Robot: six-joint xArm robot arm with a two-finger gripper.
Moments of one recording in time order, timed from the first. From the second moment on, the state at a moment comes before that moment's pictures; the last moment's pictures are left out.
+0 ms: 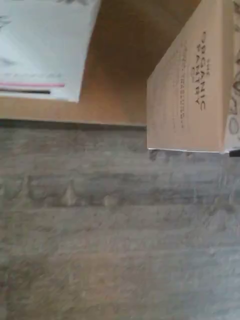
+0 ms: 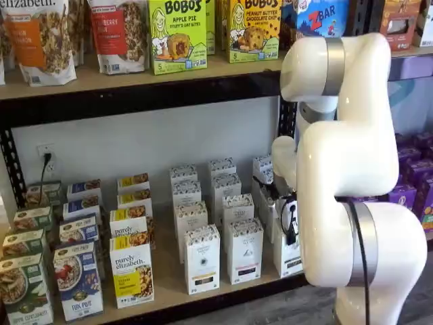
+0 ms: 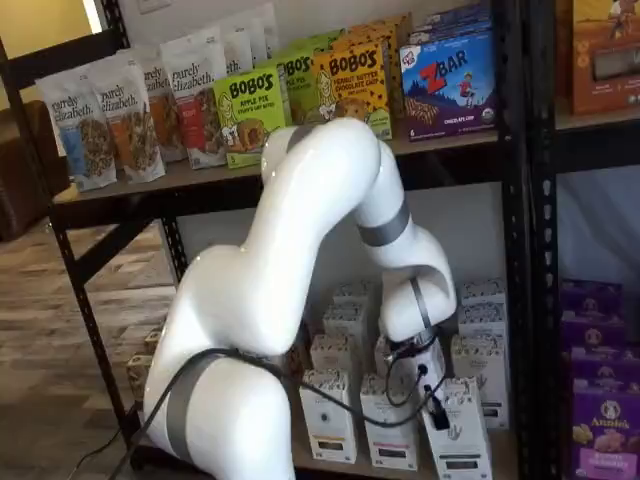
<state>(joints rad) -0.29 0.89 -1.25 -0.63 0.31 -1.26</state>
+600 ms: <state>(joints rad) -0.26 0.53 -0.88 -0.46 0.36 -1.39</state>
